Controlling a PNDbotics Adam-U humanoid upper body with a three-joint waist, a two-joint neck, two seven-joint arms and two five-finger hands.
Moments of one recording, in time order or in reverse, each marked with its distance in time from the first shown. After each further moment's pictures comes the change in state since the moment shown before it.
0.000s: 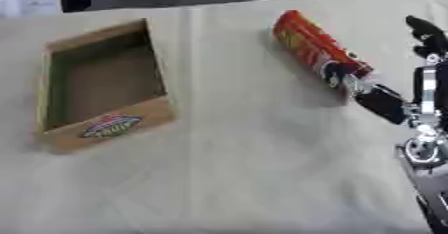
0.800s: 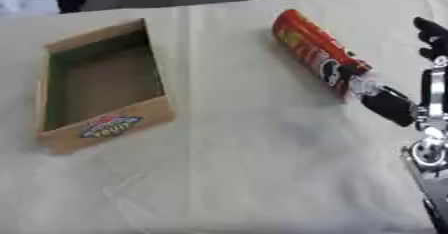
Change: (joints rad) left arm 0.001 0.000 0.000 0.000 0.000 0.001 -0.002; right arm 0.013 -0.013 -0.009 -0.003 -0.013 -0.024 0.008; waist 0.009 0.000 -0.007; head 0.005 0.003
